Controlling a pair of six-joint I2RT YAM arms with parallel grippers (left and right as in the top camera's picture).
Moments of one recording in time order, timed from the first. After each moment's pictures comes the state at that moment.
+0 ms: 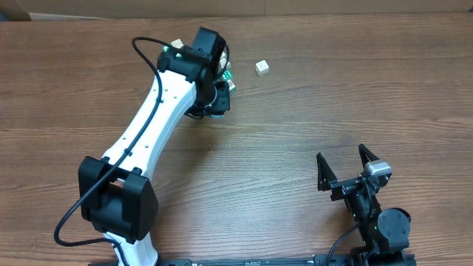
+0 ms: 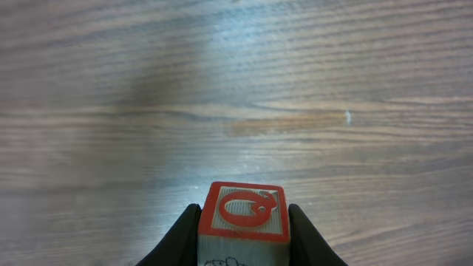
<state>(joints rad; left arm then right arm) -0.40 1.91 1.74 -1.19 0.09 -0.44 0.13 0.01 0.02 -0.02 -0.12 0.12</state>
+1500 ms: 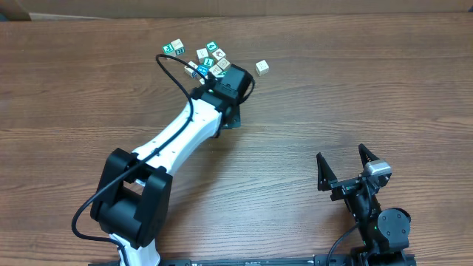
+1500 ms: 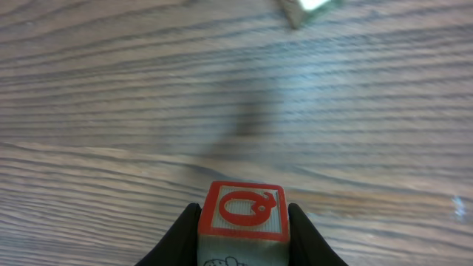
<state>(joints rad) -0.51 1.91 1.41 -0.78 -0.26 -0.56 0.13 0.01 0.02 -0.02 -0.12 0.12</state>
